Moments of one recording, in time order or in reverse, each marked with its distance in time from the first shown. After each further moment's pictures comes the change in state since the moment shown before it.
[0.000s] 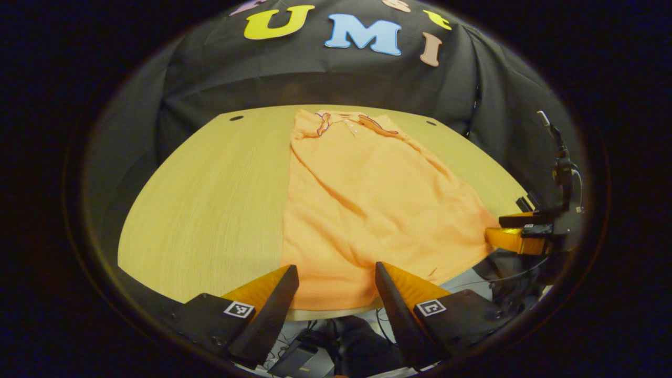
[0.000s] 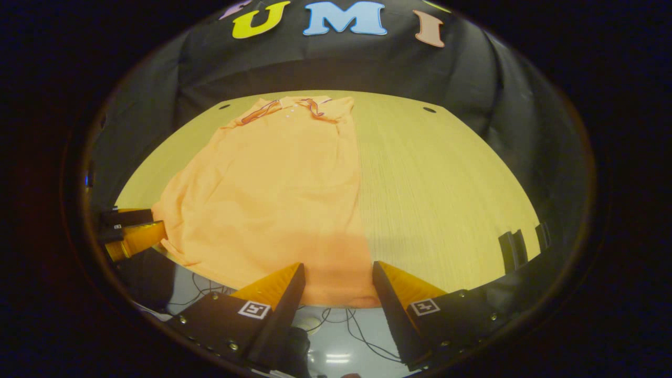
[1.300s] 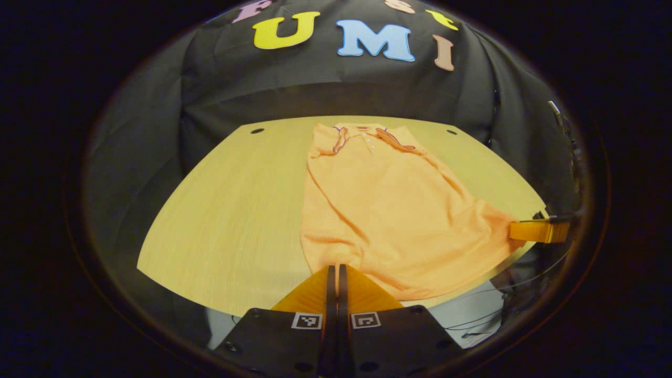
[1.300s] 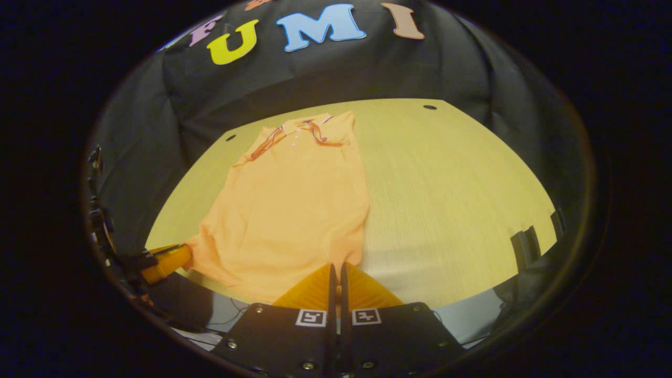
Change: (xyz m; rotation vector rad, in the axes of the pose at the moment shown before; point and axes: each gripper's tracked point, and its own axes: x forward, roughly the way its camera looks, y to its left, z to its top) left arm -0.010 -0.004 0.045 -0.027 -0.070 0.140; right arm -0.026 0.007 0.061 0.157 -0.070 0.140
